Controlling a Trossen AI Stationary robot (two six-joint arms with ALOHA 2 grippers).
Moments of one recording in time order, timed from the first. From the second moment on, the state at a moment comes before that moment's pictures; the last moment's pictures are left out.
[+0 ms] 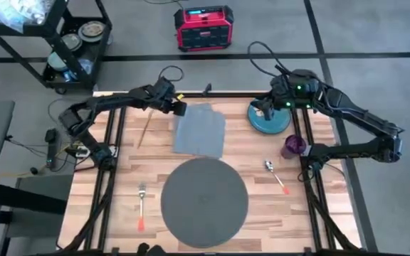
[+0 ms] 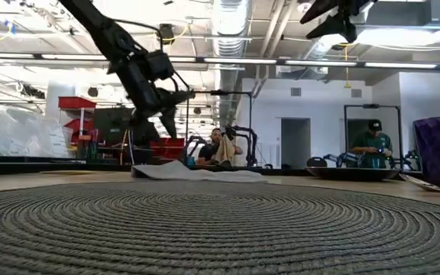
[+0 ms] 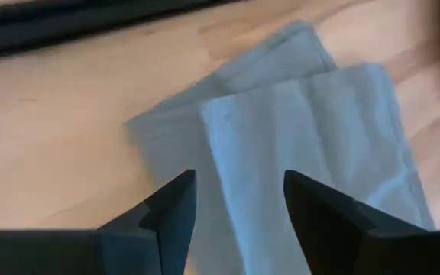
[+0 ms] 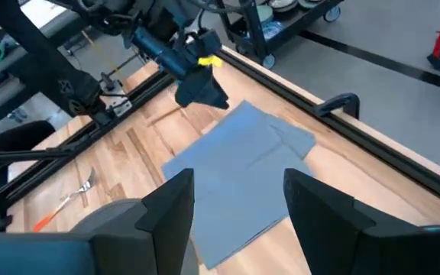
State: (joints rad) left arm 0.72 1.65 1.02 -0.35 0.12 -0.52; right arm -0.50 1.04 1.19 -0.65 -0.10 0.34
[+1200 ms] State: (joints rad) left arm 0.68 1.75 1.10 -0.40 -0.01 -0.43; right arm -0.53 1.05 1.19 -0.65 -0.11 0.33
